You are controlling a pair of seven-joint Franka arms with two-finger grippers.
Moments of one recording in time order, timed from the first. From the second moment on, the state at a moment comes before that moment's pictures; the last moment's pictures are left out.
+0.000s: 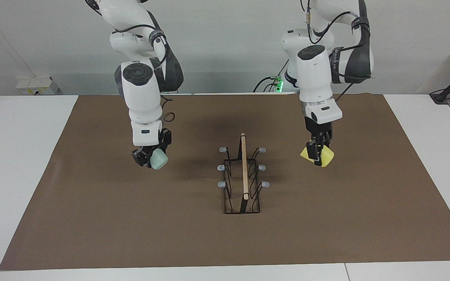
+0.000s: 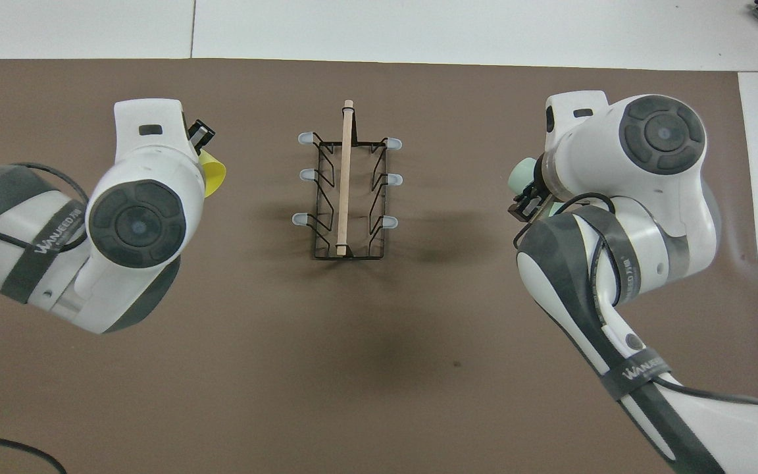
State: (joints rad) left arm -0.09 0.09 -0.30 -1.93 0.66 2.32 -1.57; right arm 0.11 0.22 0.16 -1.76 -0.11 2.12 -0.54
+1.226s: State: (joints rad) left arm -0.09 0.09 -0.54 -2.07 1.23 2.29 -2.11; right arm 0.08 0.12 0.17 -1.84 0.98 2.30 -1.20
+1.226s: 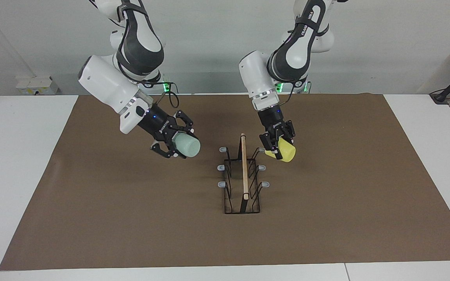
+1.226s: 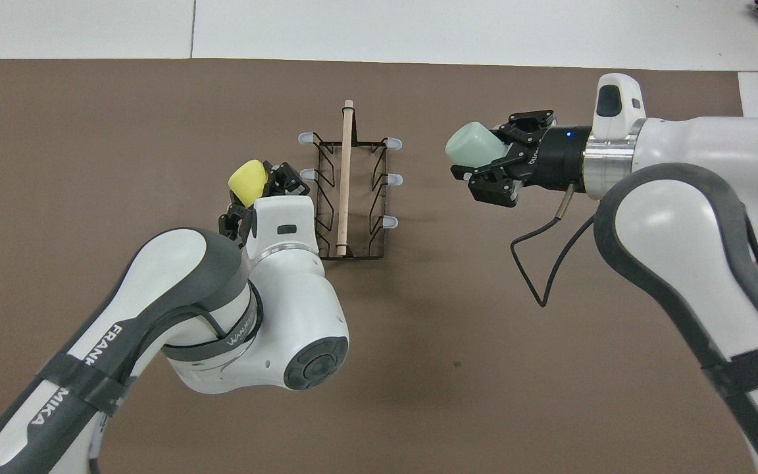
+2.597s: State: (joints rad) left arm -0.09 0.23 -0.71 -2.06 1.47 2.02 -2.35; right arm 0.34 0.07 0.17 -2.13 2.32 2.58 -2.34
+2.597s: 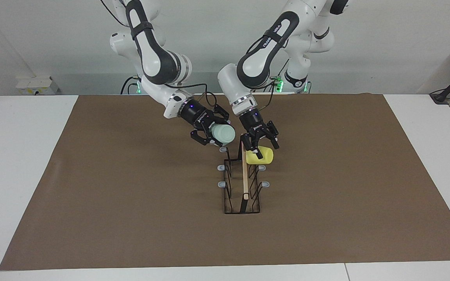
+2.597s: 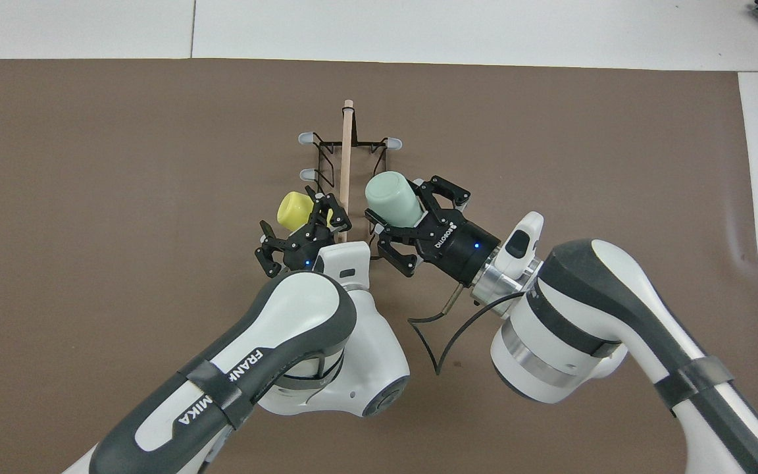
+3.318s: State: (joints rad) left arm -0.09 0.20 -0.65 -1.98 1.28 2.05 -2.01; right arm 0.35 0.11 0.17 -2.16 2.43 2.55 -2.49
